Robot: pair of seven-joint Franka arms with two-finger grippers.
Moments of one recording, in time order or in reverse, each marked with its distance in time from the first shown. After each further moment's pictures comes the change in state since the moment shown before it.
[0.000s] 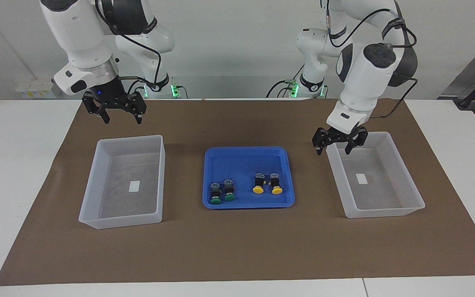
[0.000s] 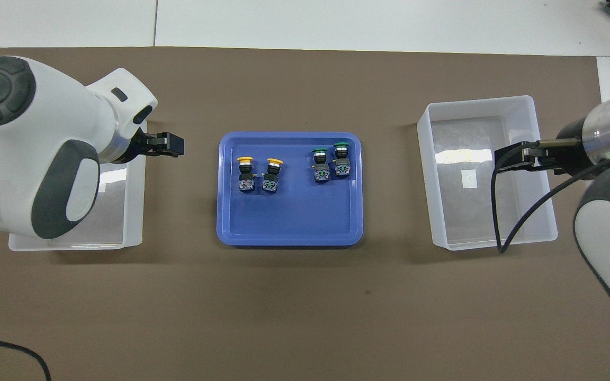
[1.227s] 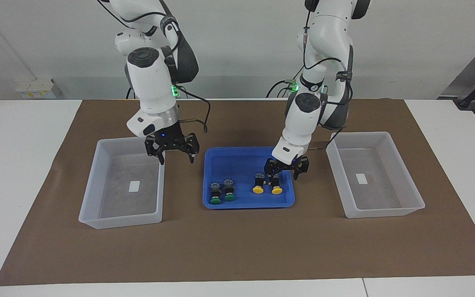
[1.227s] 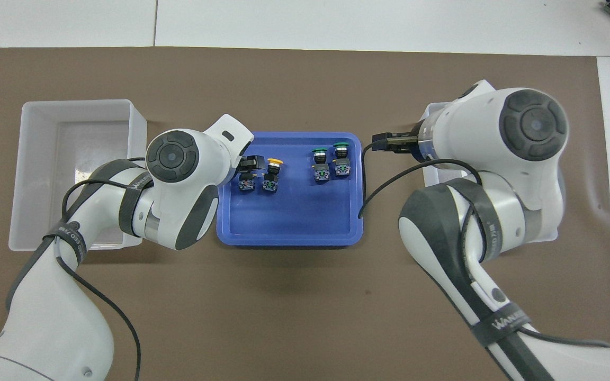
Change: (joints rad) left arm -0.160 0.209 -0.003 -0.126 -0.032 0.416 -0.219; right arm 0.222 0.195 0.005 -0.143 0.000 0.540 0.227
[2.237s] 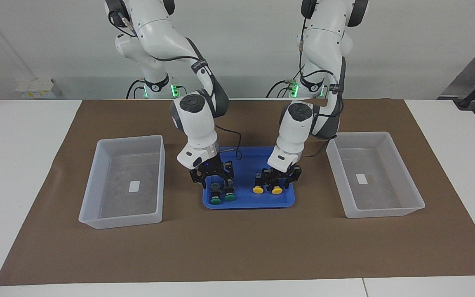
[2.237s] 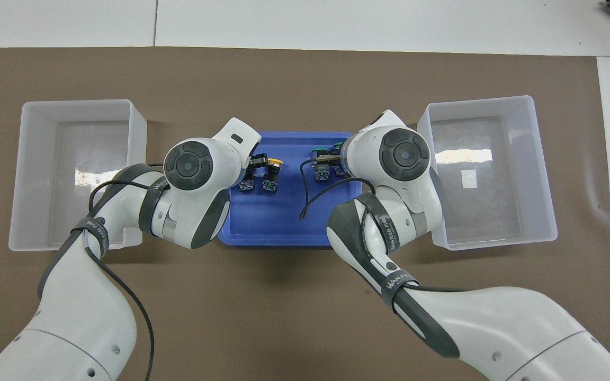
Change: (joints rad) left arm -0.017 0.071 0.001 0.000 -0.002 0.131 -0.081; right arm 0.124 0.251 0.000 0.012 -0.005 0.256 0.066
